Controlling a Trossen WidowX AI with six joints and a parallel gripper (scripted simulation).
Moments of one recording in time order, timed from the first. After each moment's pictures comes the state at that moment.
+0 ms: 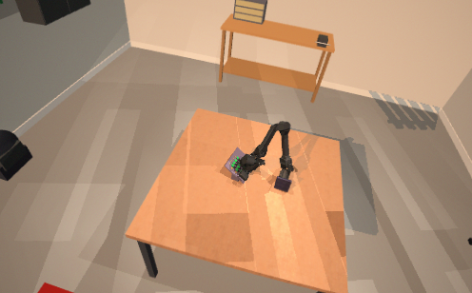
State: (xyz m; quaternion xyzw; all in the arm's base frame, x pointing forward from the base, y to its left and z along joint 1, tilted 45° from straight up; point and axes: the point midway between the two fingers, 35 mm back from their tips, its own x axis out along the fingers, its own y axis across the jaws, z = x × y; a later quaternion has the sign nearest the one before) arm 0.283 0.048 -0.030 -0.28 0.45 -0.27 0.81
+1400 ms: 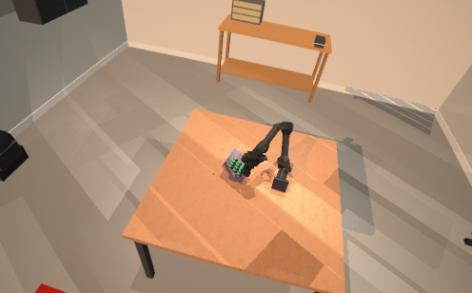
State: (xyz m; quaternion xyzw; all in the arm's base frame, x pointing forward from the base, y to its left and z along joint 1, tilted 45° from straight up) arm 0.263 0.050 0.006 -0.28 0.45 -0.27 0.81
